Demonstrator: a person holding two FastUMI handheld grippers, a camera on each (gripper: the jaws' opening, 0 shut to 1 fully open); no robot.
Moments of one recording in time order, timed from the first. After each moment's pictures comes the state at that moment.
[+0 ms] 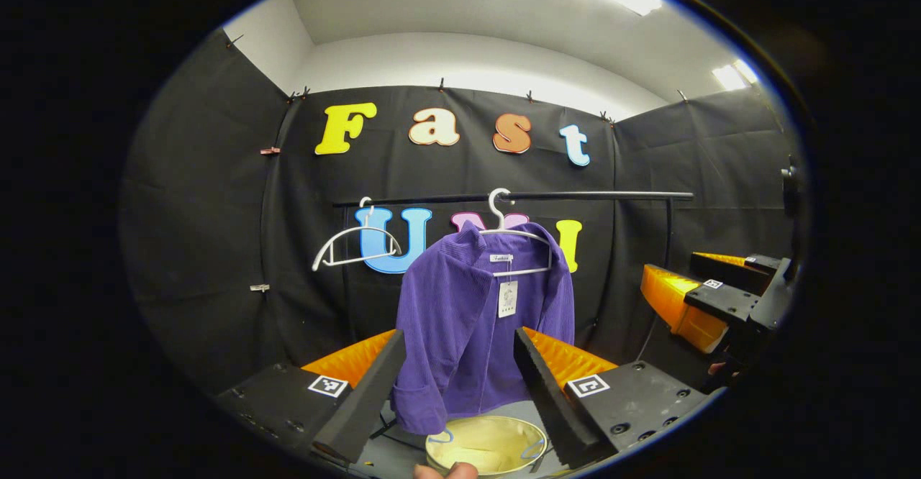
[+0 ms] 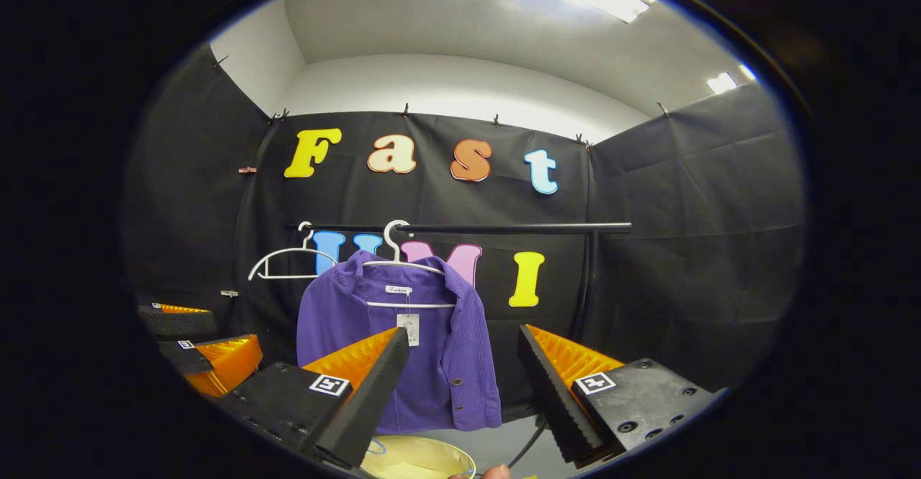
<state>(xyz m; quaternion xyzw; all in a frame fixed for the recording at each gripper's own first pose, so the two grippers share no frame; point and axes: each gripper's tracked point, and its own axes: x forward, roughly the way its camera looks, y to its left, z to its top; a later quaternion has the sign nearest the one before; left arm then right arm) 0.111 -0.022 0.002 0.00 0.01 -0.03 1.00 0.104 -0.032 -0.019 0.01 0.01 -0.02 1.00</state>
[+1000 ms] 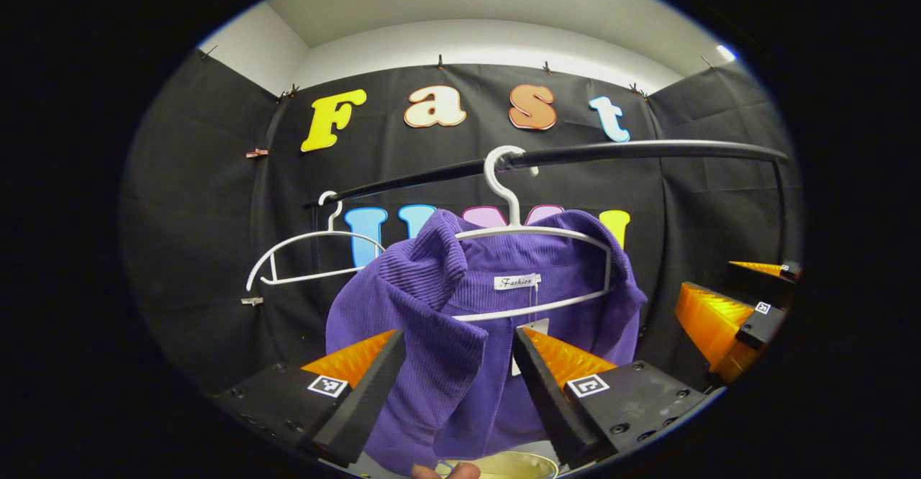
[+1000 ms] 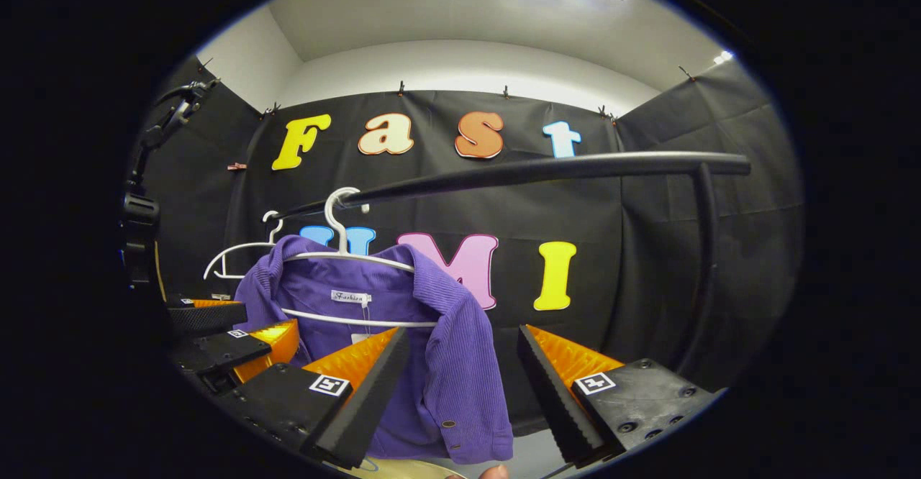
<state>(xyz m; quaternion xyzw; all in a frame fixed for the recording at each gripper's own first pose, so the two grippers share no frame) 0.345 -0.060 -0.011 0.03 0.01 0.06 1.00 0.293 -0.057 -0.089 0.03 0.03 0.04 1.00</state>
